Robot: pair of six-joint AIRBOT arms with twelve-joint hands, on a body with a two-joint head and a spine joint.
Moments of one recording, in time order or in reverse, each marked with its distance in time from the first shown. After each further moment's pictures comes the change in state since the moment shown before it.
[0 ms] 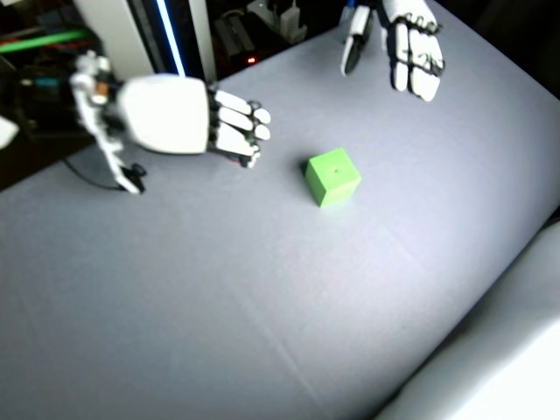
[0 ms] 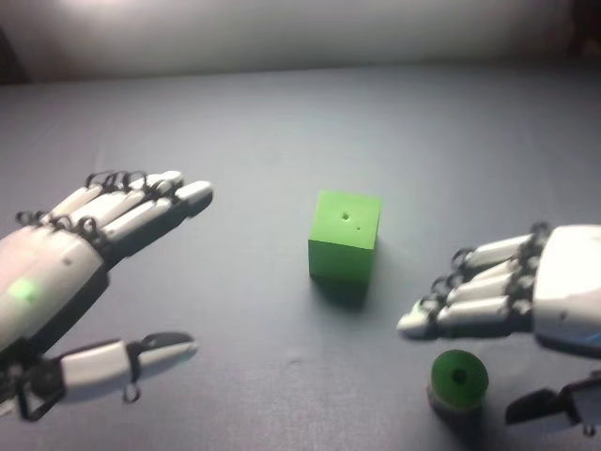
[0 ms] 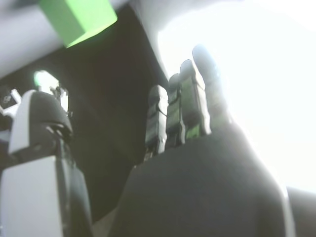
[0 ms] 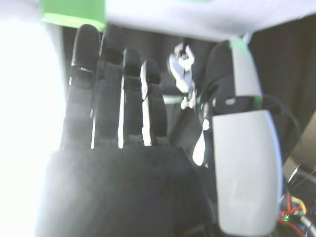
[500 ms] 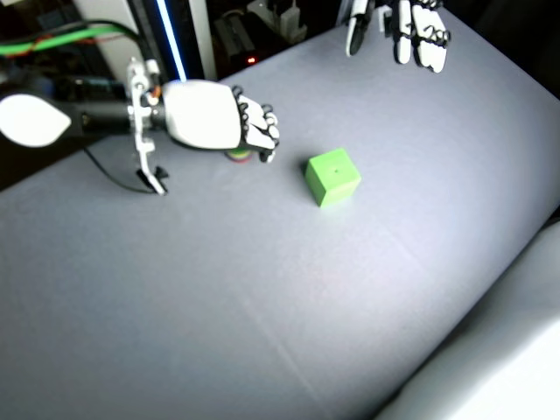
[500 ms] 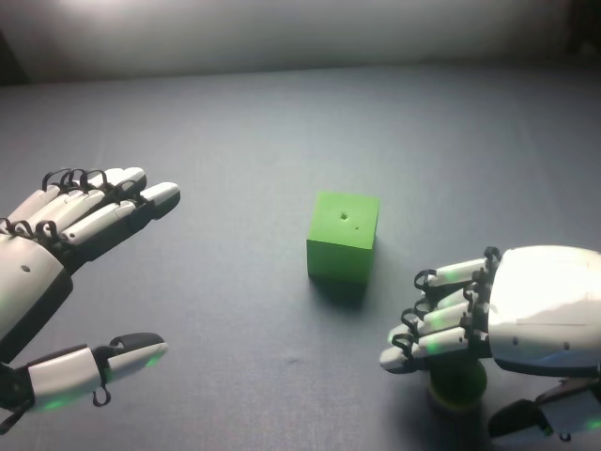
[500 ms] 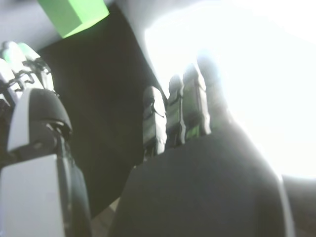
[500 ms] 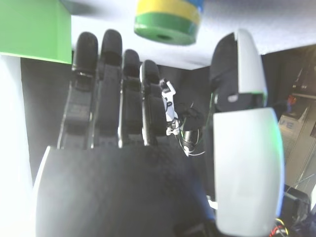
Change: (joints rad) left arm 0.061 0.026 -0.034 -0.045 -0.088 0.000; right arm 0.075 -0.062 0.030 -0.148 -0.157 0.035
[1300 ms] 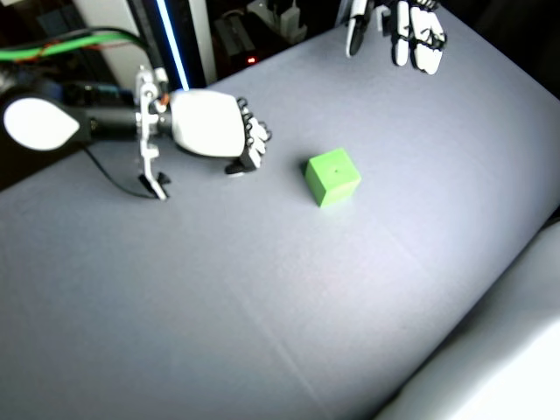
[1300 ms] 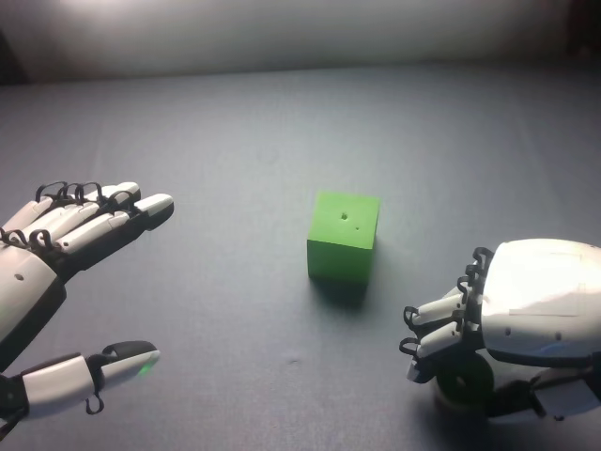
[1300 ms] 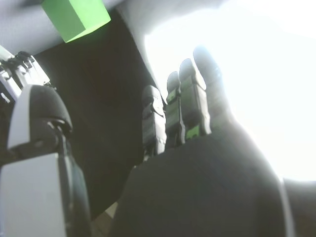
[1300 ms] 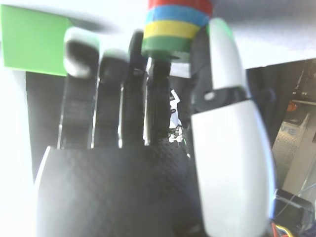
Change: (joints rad) left arm 0.027 -0.002 -0.006 -0.021 -0.011 -0.008; right arm 0.018 -0.009 0.011 0.001 -0.010 0.005
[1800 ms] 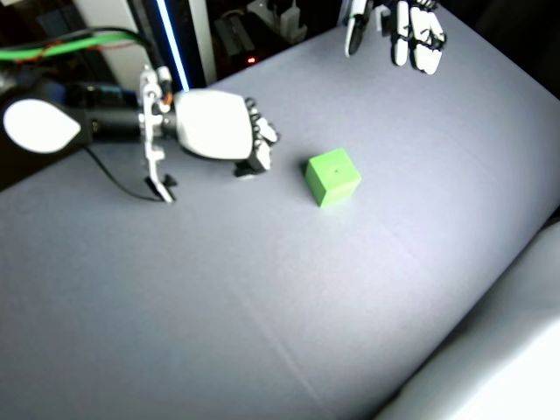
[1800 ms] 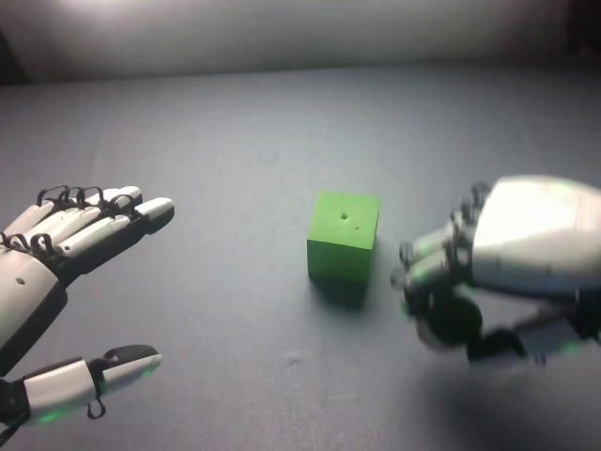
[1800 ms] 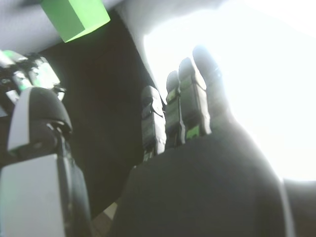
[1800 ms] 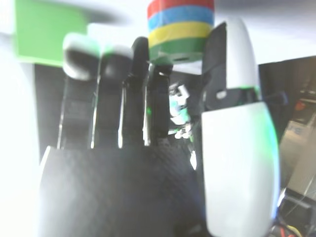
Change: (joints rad) left arm 0.005 -0.005 -0.004 -0.005 -0.003 0.000; right arm 0.096 -0.005 0.052 0.116 0.042 -0.041
